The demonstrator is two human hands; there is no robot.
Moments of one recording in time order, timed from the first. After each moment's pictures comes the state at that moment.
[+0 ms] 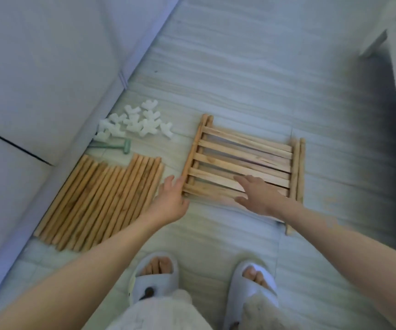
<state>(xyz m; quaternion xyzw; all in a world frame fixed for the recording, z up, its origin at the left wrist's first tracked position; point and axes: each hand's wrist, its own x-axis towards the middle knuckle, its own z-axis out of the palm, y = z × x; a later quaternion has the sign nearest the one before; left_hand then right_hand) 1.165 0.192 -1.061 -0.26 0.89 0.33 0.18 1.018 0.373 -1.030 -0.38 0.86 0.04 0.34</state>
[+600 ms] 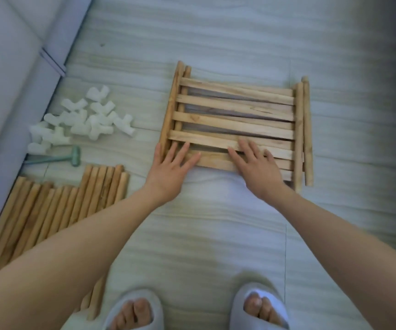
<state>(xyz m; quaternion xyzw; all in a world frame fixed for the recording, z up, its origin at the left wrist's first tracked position) 1.036 0.180 -1.148 -0.01 0.98 -0.04 0.19 0.936 0.386 -1.141 -0.37 0.91 0.11 0.16</state>
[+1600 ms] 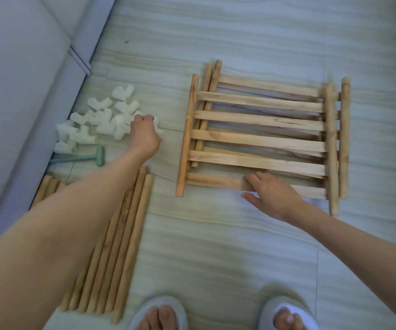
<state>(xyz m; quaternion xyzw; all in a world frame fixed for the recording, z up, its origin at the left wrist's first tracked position) 0.999 0.058 -1.150 -0.37 0.90 0.22 0.07 0.964 0.357 -1.132 -0.39 0.87 0.00 0.29</state>
